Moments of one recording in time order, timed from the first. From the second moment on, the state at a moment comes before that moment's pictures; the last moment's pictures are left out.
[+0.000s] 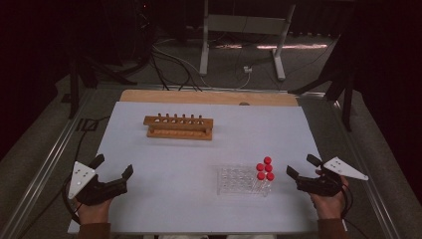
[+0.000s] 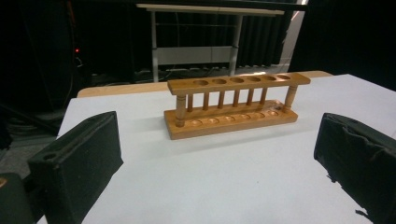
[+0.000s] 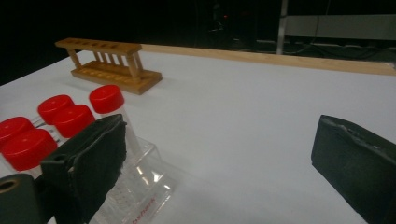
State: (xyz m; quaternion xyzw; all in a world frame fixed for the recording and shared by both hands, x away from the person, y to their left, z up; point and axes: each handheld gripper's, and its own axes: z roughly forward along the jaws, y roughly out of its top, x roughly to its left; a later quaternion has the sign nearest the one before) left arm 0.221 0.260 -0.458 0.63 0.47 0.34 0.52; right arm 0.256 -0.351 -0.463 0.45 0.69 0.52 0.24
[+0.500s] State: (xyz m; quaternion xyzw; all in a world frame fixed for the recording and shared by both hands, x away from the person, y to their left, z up) left arm 0.220 0.259 -0.460 0.63 0.47 0.34 0.51; right arm 0.235 -0.332 -0.457 0.40 0.71 0.54 0.22
